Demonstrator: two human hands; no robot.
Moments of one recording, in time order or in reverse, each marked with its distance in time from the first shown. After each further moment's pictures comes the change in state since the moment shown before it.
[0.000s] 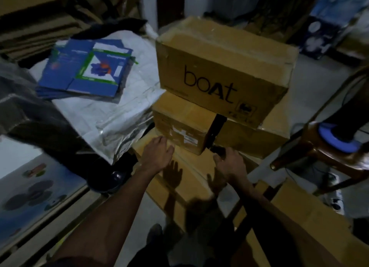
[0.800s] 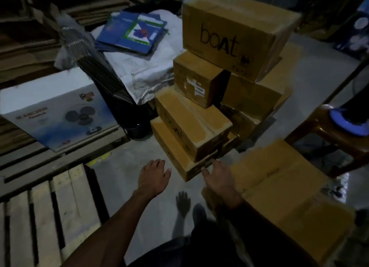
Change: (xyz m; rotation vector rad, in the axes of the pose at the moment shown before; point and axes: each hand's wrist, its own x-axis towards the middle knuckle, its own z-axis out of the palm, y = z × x) left_hand -0.412 0.045 0.156 0.180 -0.103 -0.240; right_hand -0.295 0.205 0.033 -0.118 -0.286 -0.220
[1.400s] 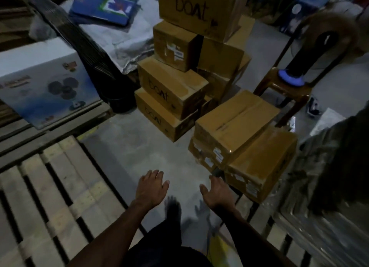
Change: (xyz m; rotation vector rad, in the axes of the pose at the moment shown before) left_hand -0.297 -0.080 0.132 0.043 -0.176 0.173; right_hand -0.339 0.067 0.182 -0.104 0.031 0.206
